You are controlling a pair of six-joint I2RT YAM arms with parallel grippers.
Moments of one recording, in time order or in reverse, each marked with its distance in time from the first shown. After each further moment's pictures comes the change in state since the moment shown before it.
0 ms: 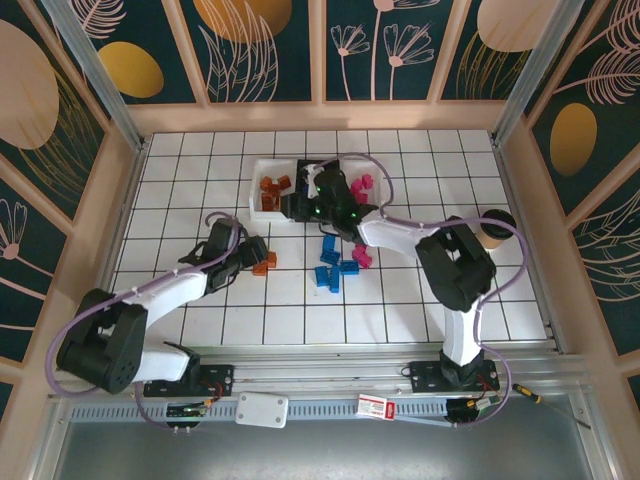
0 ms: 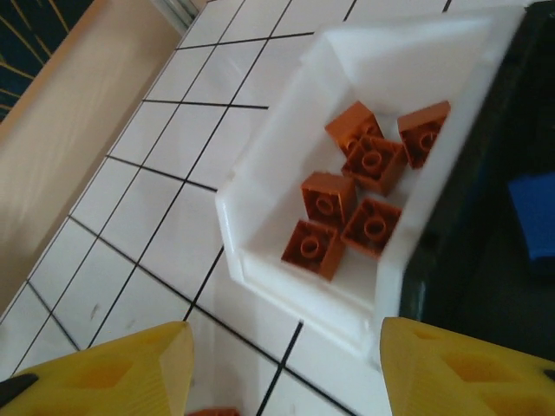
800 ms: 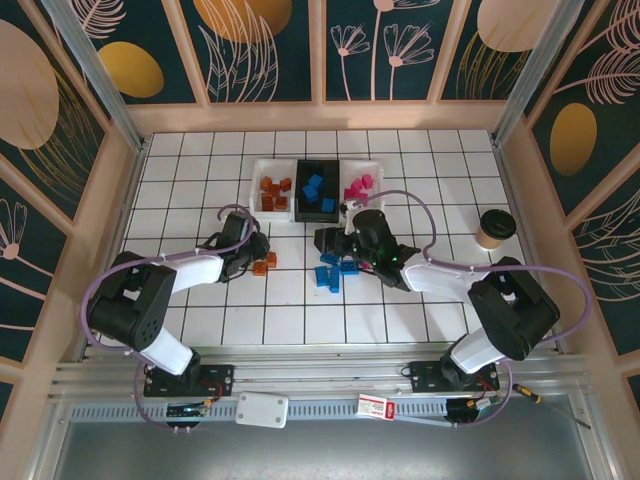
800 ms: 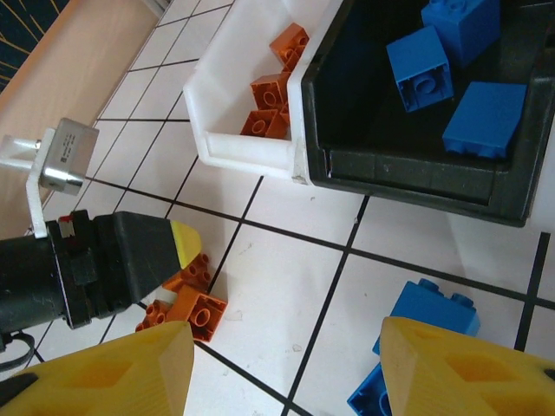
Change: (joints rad) left arm -0.006 0.216 0.066 0.132 -0.003 -0.034; right arm 0.014 -0.388 -0.508 0.121 0.069 0.048
